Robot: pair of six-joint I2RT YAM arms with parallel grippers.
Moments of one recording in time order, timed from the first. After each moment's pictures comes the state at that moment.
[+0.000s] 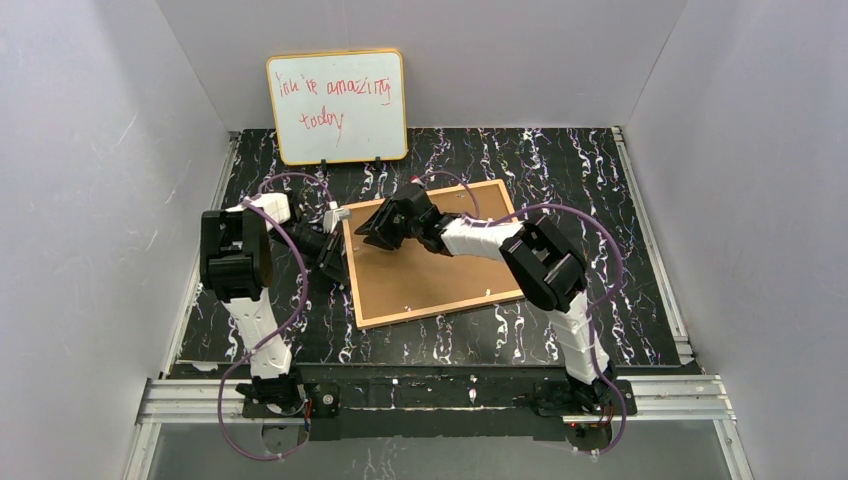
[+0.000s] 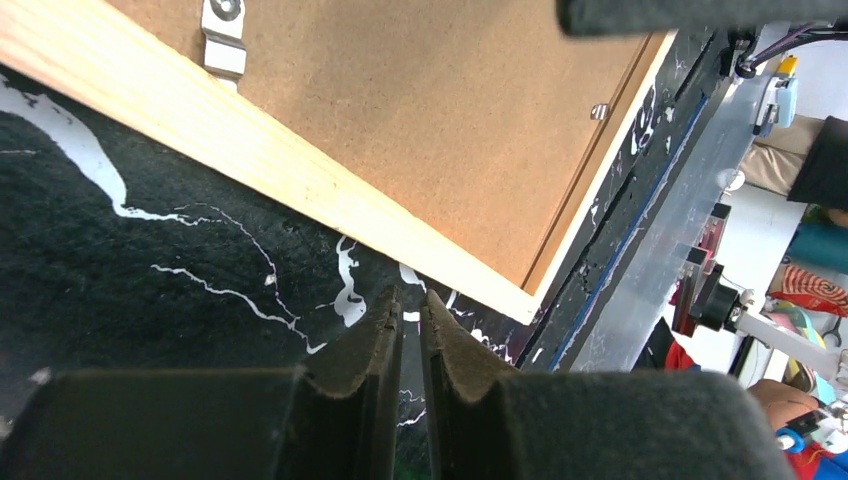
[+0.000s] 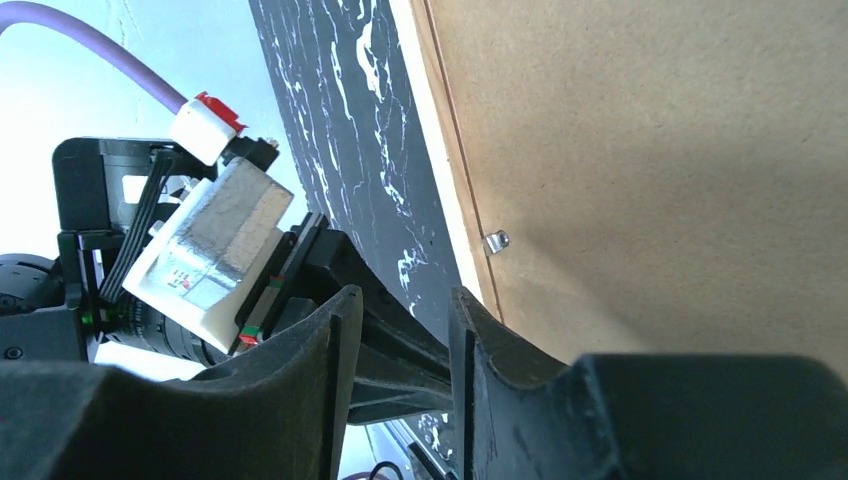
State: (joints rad) left arm 0.05 1.99 1.22 -1.07 0.83 0.66; right arm 0.85 2.17 1.47 0.16 -0.19 1.34
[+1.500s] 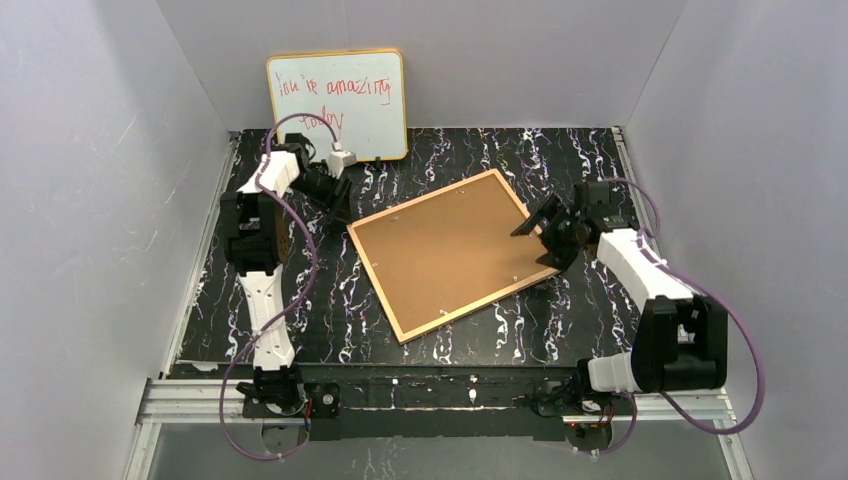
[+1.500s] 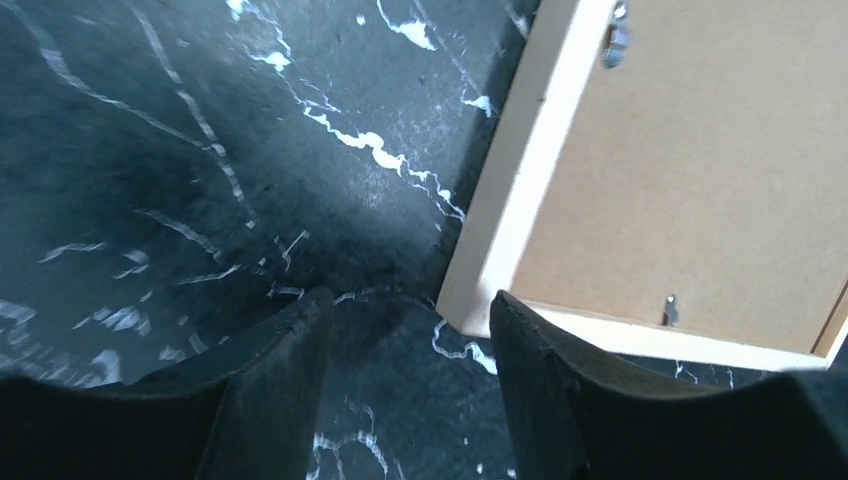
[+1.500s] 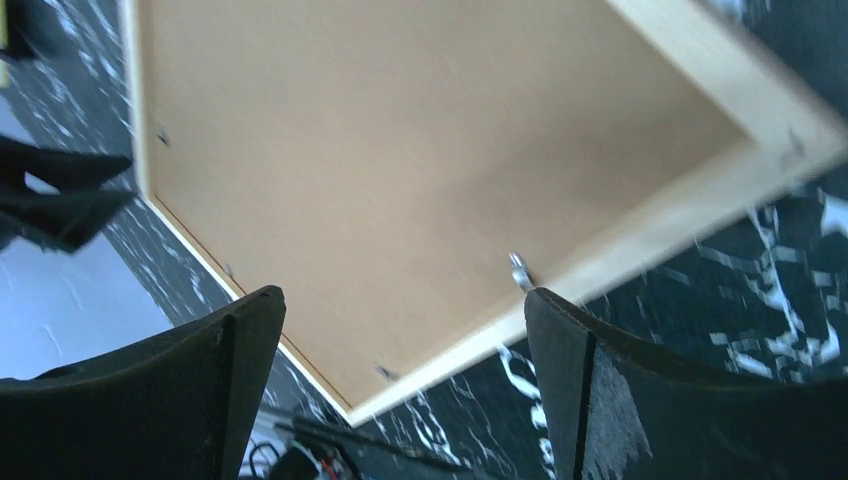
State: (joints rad) left arm 0.01 2.25 1.87 -1.00 0.67 0.65; right arm 0.10 1.39 0.94 -0.49 -0.32 0.80
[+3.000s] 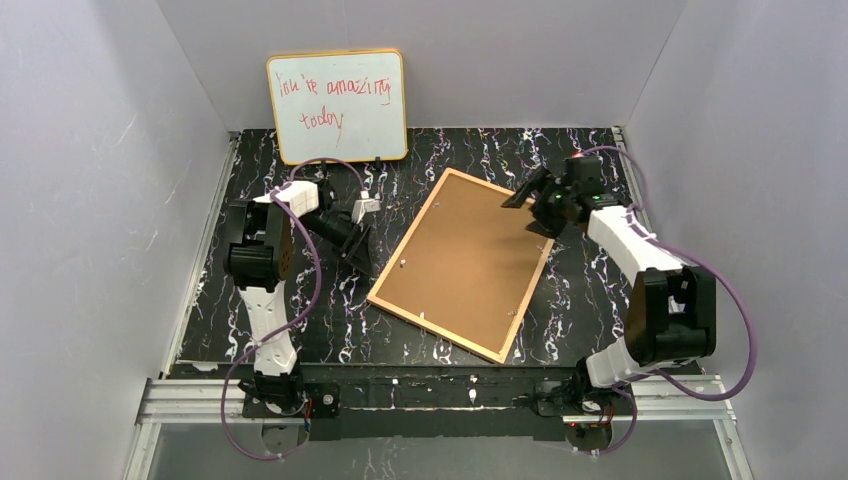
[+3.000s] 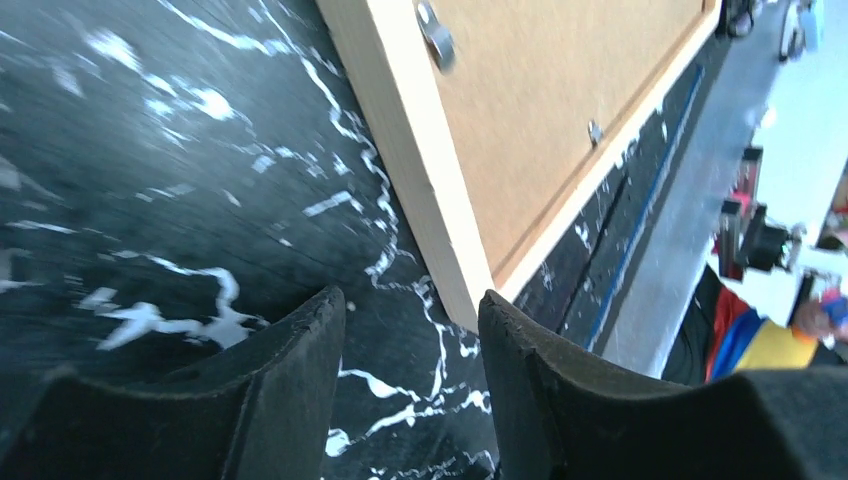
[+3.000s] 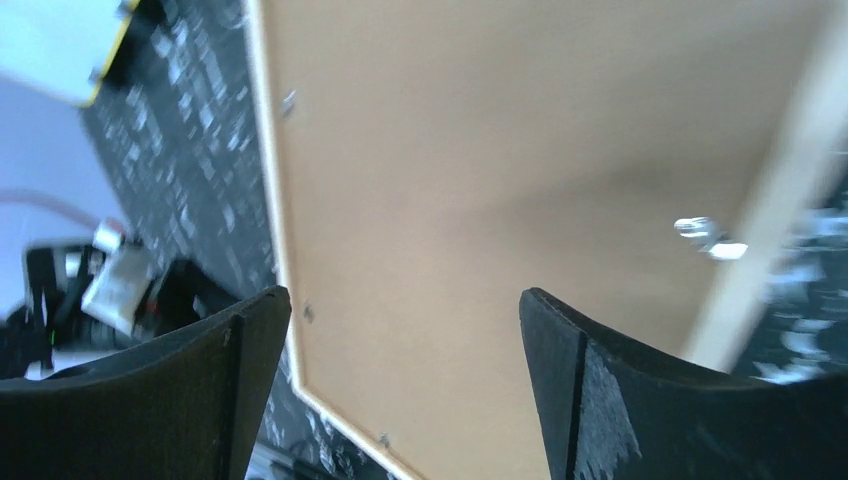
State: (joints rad) left arm -0.12 2.10 1.39 -1.15 0.88 0.77; right arm 0.08 1.53 1.08 -0.41 -0.32 0.75
